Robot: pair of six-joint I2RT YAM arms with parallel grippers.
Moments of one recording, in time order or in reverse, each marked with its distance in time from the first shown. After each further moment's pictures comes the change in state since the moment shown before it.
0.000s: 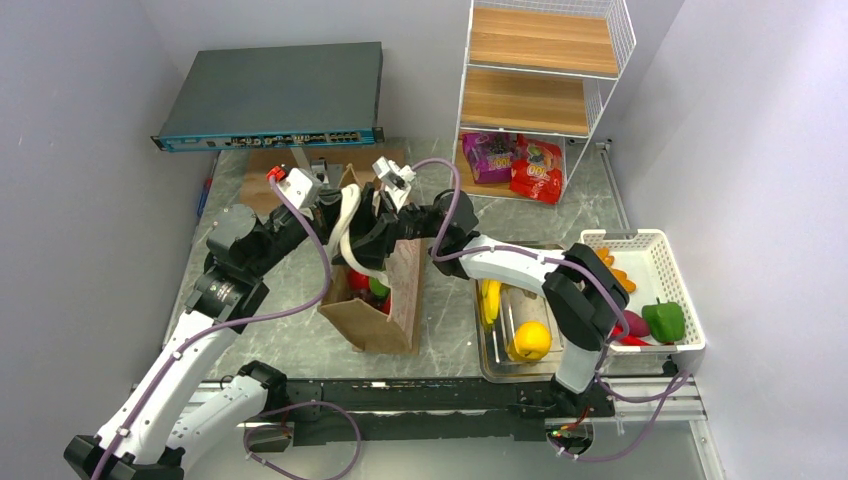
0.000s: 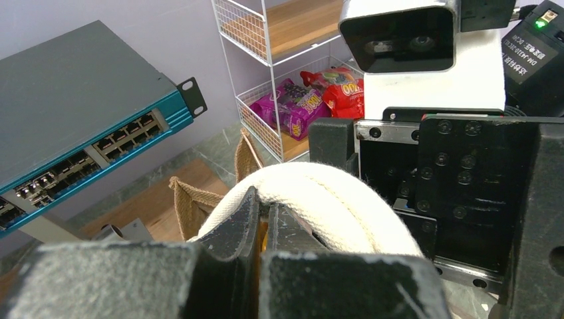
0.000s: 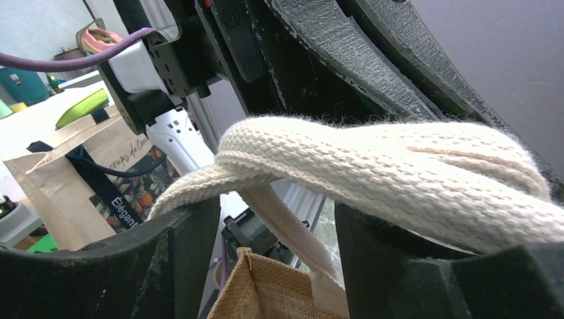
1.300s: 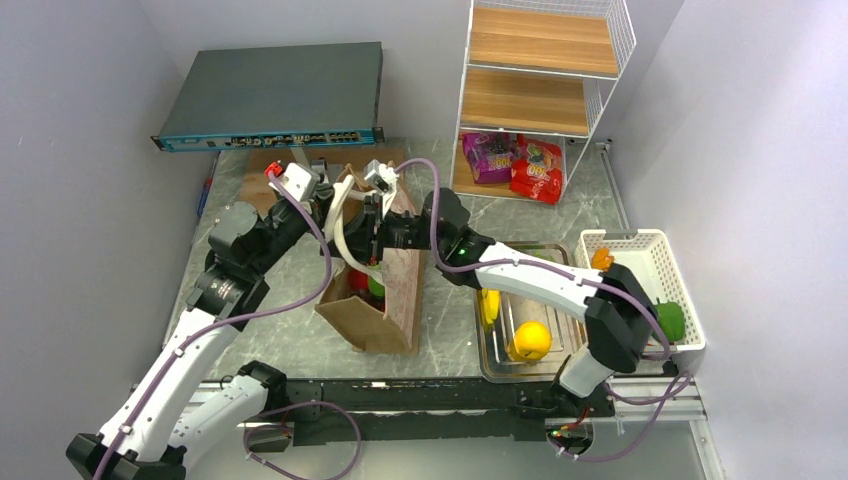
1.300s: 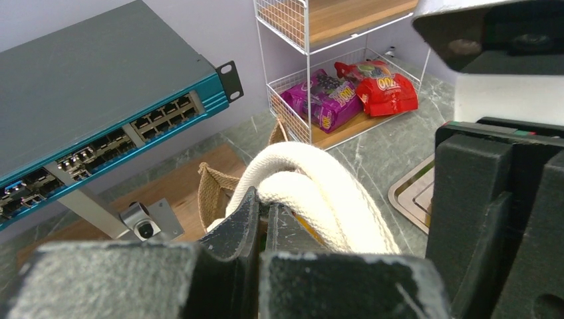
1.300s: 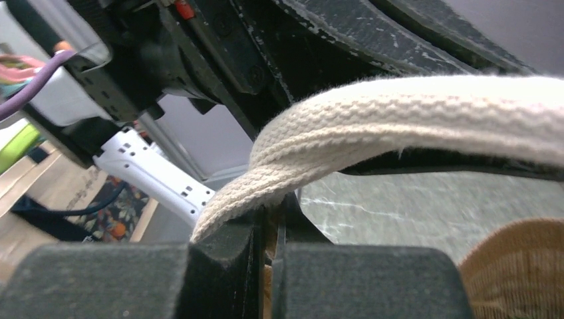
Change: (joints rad) left arm 0.010 0.006 0.000 -0.014 -0.086 0.011; right arm 0.081 -0.147 0.012 -0.504 0.278 -0.204
